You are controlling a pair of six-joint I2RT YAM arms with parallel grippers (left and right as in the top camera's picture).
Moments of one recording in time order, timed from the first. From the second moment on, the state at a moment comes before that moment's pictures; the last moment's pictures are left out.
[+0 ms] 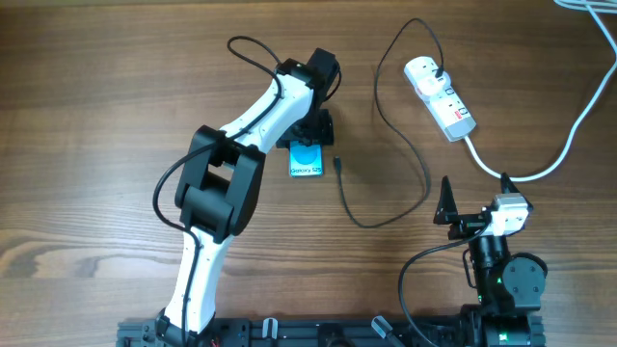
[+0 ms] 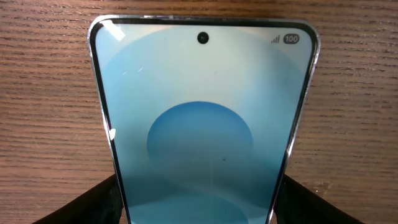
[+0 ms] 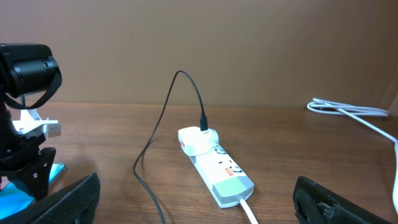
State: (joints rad) left arm -0.50 2.33 1.84 -1.07 0.00 -0.53; right arm -0.01 0.02 0.01 0.00 -0.06 -0.01
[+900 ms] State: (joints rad) left arm -0.50 2.32 1.84 -1.08 0.01 -0.54; right arm -0.01 0.02 0.01 0.00 -0.06 -0.01
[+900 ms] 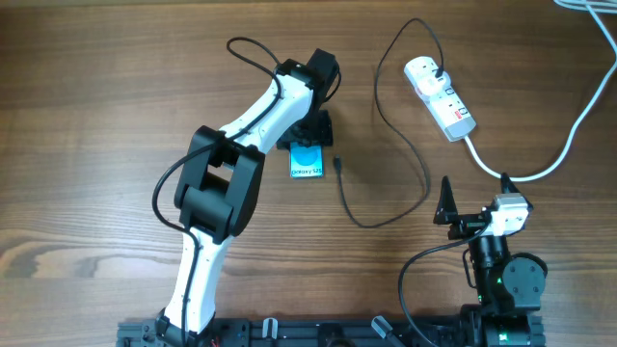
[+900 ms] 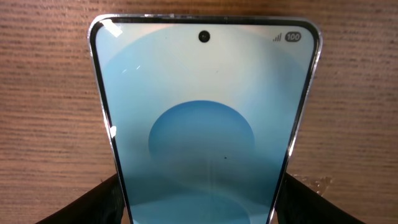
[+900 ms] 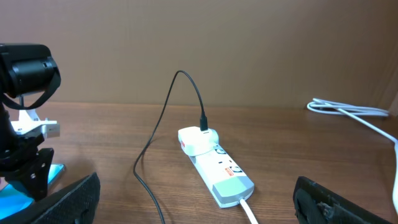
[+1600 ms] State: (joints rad) left arm -0.47 2.26 1.81 -1.12 0.01 -0.55; right arm -0.01 0.02 0.01 0.00 -0.06 -0.01
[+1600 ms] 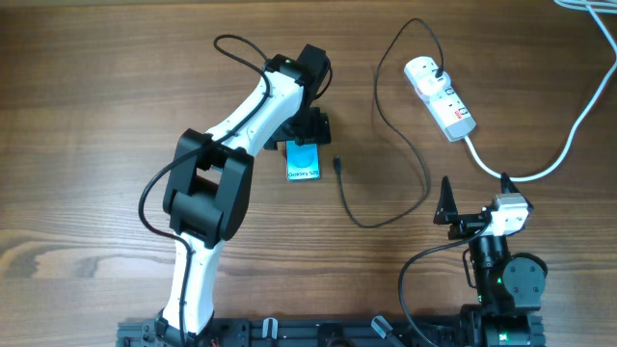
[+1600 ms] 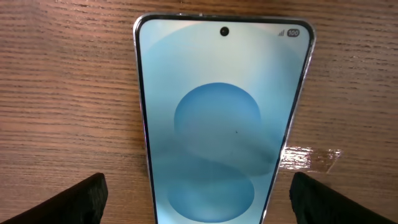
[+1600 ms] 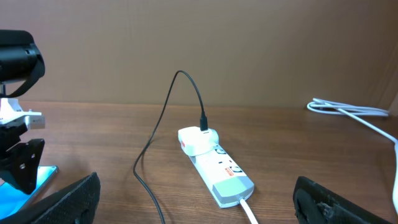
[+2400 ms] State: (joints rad) left arm -0.48 2.26 1.81 -1.07 0.00 -0.58; right arm -0.01 0.02 0.01 0.00 -0.06 -0.01
